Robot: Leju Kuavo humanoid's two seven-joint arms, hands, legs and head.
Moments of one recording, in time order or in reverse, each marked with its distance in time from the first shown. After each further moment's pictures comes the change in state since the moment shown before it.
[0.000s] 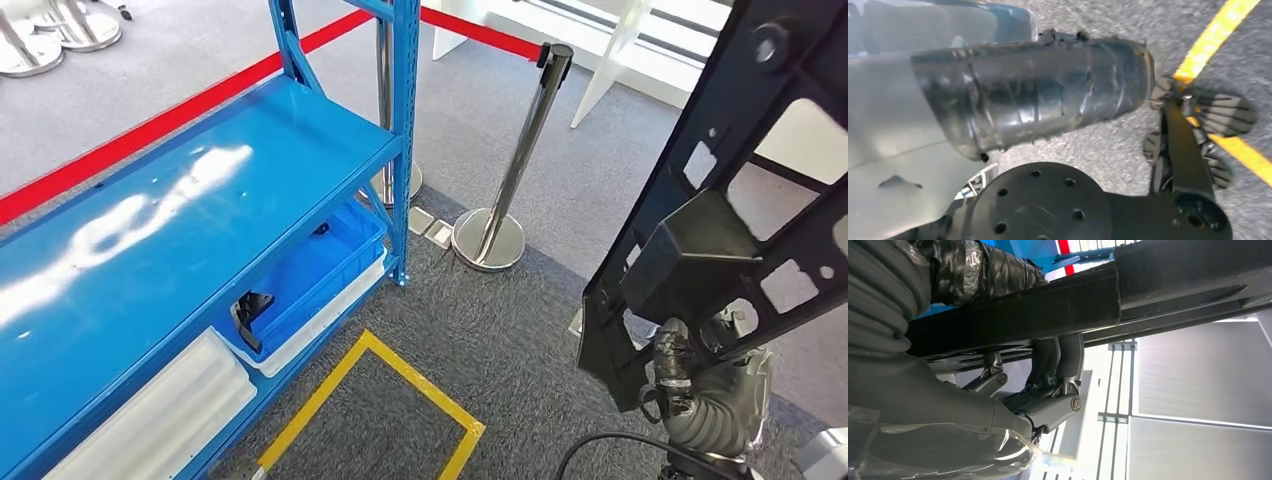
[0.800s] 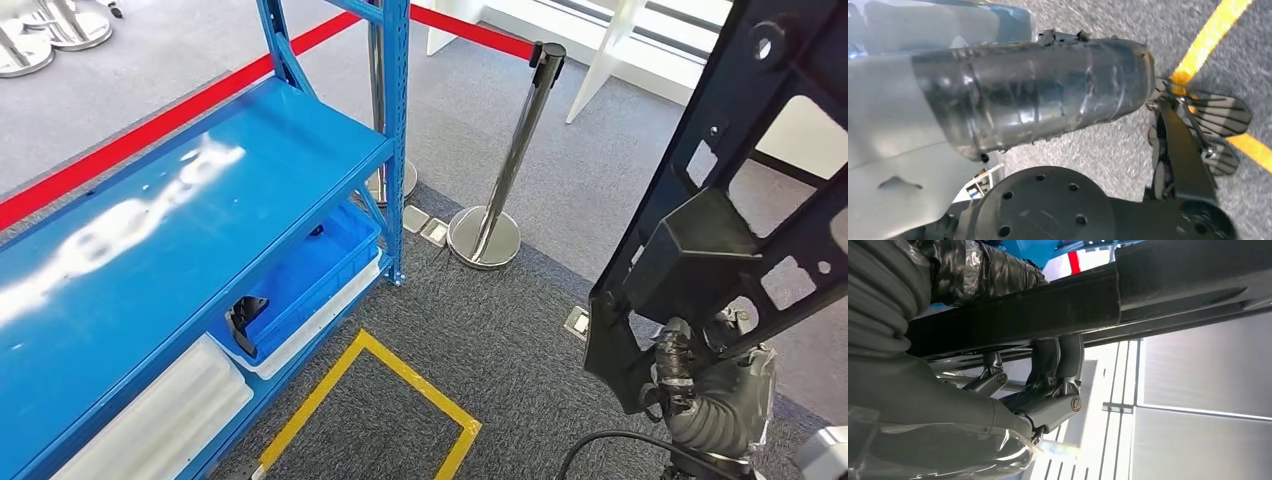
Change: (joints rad) left arm -0.001 -0.009 -0.014 0.000 0.019 -0.008 -0.008; right arm 0.002 -0.001 0.000 -0.001 0.037 -0.012 0.032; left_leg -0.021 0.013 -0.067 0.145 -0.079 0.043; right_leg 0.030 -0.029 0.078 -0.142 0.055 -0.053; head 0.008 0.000
